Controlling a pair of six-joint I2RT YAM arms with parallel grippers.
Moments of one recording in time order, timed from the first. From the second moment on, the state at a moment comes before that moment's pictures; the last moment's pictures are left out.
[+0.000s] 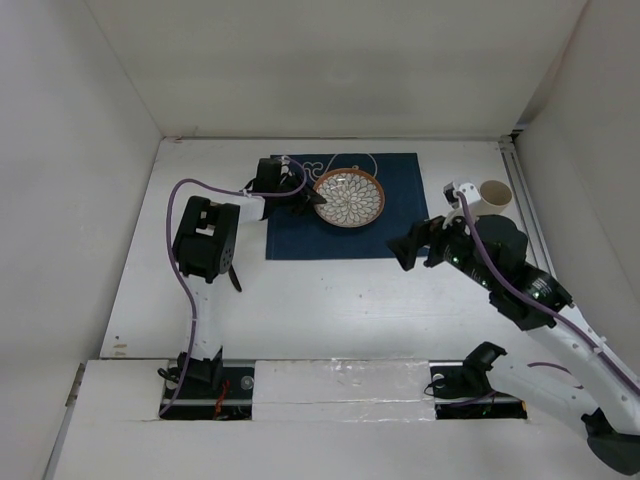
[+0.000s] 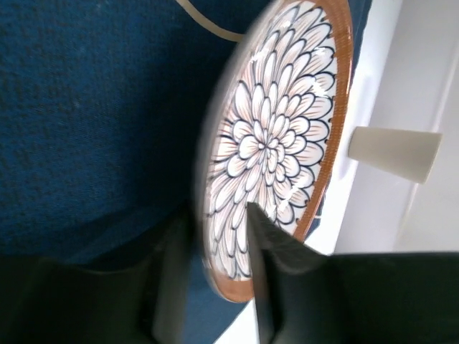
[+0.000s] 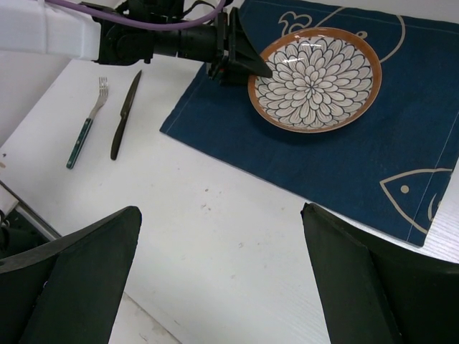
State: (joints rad) left arm -0.29 2.16 1.37 0.14 0.54 -0.93; right arm 0.65 0.76 0.97 -0.46 0.02 0.29
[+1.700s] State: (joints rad) left arm -0.33 1.15 1.12 -0.66 -0.10 -0.50; right arm -0.21 1.72 1.26 -0.43 0.27 0.52
